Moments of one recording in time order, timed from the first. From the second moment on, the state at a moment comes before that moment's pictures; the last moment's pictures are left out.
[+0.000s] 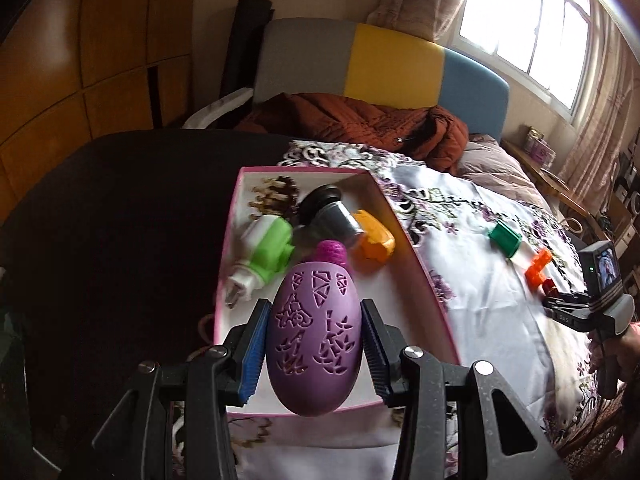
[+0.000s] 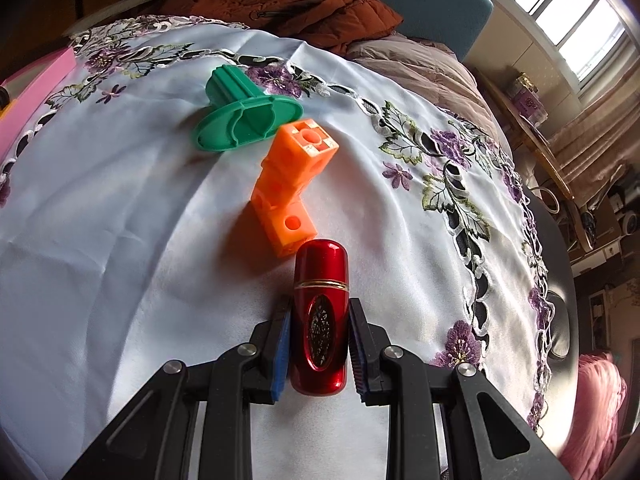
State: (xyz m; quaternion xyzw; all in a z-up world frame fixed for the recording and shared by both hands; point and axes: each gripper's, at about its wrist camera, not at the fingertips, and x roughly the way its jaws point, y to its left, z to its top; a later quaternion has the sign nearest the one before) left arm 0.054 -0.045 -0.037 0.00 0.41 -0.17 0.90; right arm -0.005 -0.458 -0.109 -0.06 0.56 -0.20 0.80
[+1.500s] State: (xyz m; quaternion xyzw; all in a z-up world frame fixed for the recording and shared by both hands) left arm 0.061 -0.048 -0.047 0.04 0.40 -0.10 0.91; right arm -0.005 -0.457 -0.108 -0.07 0.56 -0.20 0.80
